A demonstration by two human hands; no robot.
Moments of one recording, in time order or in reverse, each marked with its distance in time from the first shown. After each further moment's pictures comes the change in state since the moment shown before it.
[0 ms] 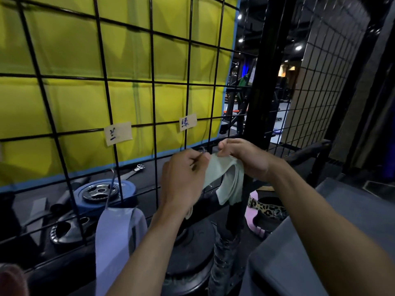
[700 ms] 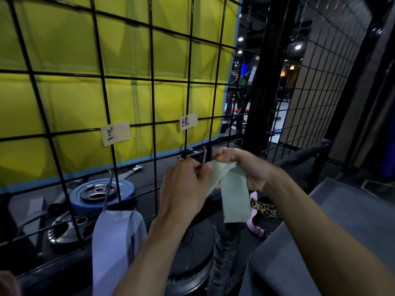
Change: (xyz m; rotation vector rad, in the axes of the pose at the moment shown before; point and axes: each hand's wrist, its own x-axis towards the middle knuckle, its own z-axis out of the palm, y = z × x) left_hand -0.004 -0.006 0.001 0.263 -0.048 0.020; right_hand 0.001 0.022 0.005 0.265 -0.141 0.101
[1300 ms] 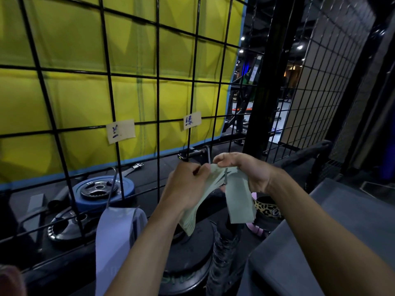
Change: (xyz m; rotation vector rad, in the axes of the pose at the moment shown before) left_hand 0.010 -0.012 0.002 -0.203 -0.201 -0.134; right_hand -0.001 0.004 -0.006 -0.081 0.023 0.138
